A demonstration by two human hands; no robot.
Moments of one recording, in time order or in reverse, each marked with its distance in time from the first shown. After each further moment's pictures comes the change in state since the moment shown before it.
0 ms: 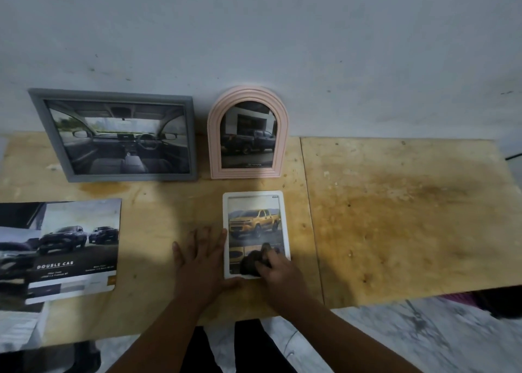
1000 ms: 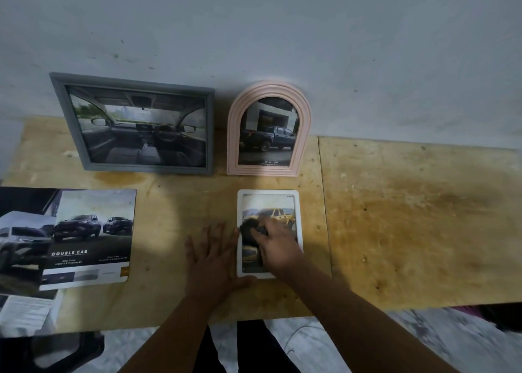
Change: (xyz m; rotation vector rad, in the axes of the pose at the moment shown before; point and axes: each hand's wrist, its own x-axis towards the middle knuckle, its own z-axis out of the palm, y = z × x) left_hand -0.005 -0.003 0.002 -0.042 0.027 0.033; right_hand 0.079 -0.009 -0.008 -0.089 0.004 -0.101
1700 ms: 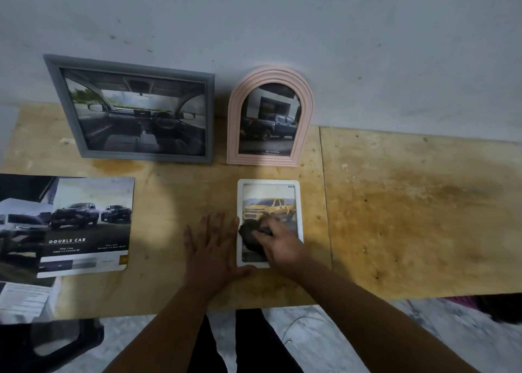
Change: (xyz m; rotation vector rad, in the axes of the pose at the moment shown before) left_hand -0.003 -0.004 0.007 0.007 0.108 0.027; right_hand -0.023 0.001 -0.001 0.203 -0.069 -0.041
